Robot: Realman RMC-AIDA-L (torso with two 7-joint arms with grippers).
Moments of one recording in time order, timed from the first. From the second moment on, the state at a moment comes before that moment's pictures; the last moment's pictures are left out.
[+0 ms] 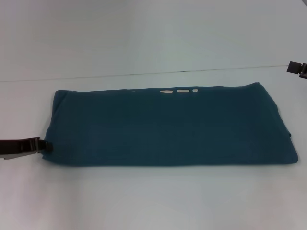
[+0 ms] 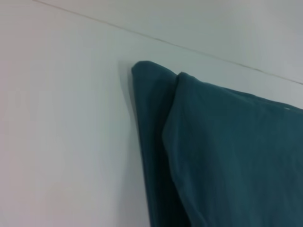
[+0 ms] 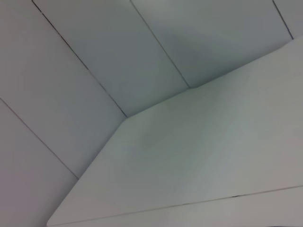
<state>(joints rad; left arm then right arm) -0.59 -2.10 0.65 0.86 2.49 1.19 -2.39 0.50 1.91 -0.37 -0.76 -2.00 -1.49 2.01</state>
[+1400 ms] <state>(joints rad) -0.47 -2.06 0.46 0.99 2.54 1.27 -2.34 0.52 1.96 -0.37 -0.75 -2.00 -1.46 2.01</state>
